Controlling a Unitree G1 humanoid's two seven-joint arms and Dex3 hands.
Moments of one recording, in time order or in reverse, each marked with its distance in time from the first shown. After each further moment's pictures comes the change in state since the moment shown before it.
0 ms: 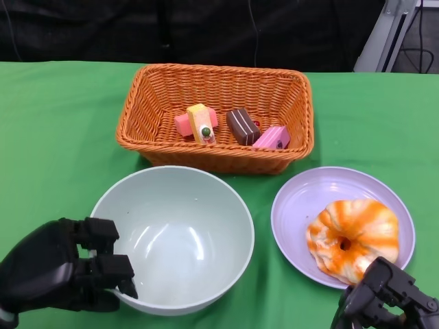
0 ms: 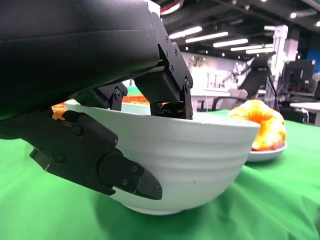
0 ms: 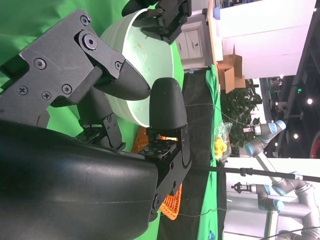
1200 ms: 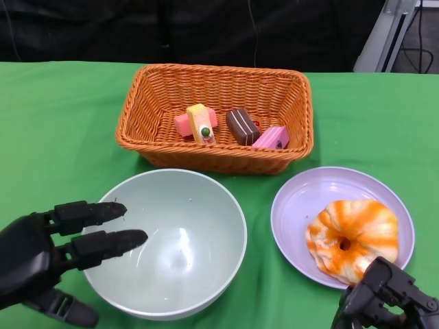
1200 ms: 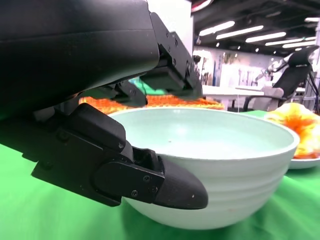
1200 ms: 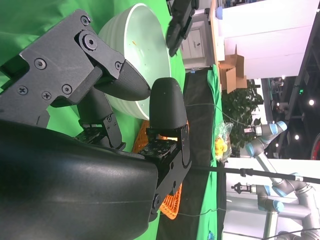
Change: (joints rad) left arm 0.070 0.081 0.106 -0.015 -0.216 -0.088 -0.221; right arm -0.003 0.001 -0.004 -0.001 -0.010 0.000 0.002
